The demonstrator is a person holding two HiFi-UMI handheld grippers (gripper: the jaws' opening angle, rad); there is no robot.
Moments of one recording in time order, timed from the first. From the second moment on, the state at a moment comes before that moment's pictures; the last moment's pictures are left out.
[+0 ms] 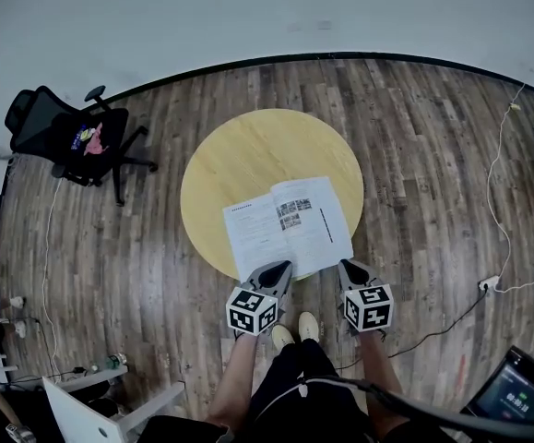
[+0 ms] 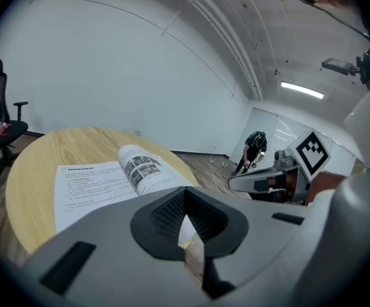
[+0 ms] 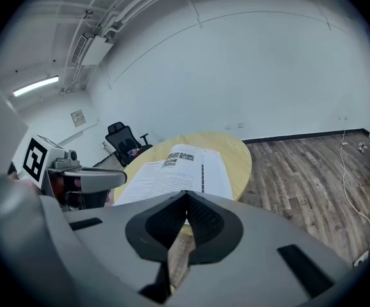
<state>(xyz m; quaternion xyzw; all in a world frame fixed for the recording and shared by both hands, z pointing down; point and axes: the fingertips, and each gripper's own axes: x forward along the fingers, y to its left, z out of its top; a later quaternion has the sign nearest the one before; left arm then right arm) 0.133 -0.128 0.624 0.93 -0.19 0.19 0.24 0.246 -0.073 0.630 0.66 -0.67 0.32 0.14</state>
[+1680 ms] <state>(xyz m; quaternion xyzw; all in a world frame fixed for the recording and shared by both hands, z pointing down) -0.052 -0.176 0.383 0.93 -0.35 0.04 0.08 0.046 -0.155 0.395 0.56 -0.82 0.11 0.07</state>
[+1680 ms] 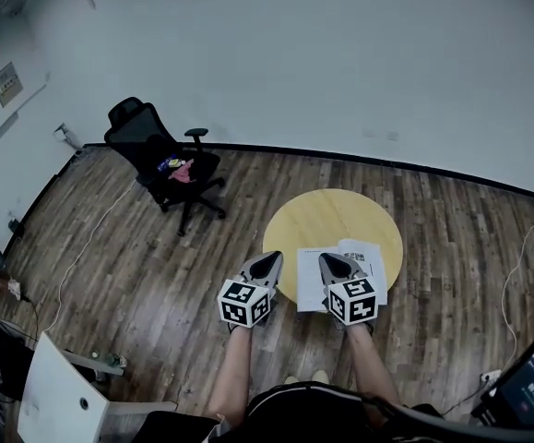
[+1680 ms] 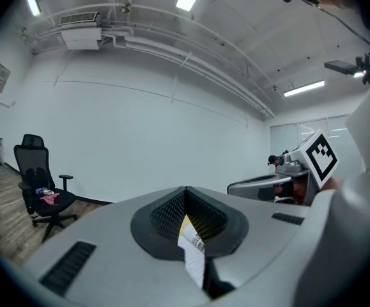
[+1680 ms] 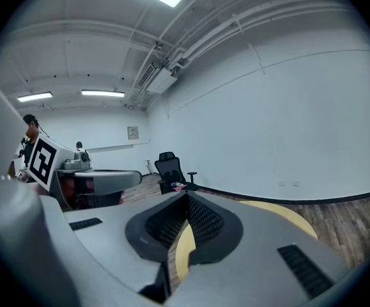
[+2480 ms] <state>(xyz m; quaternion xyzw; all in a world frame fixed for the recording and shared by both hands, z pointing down) -0.059 -0.168 0.379 0.93 -0.35 0.04 0.08 0.039 -0.148 0.394 0.55 -0.82 0.11 0.09</state>
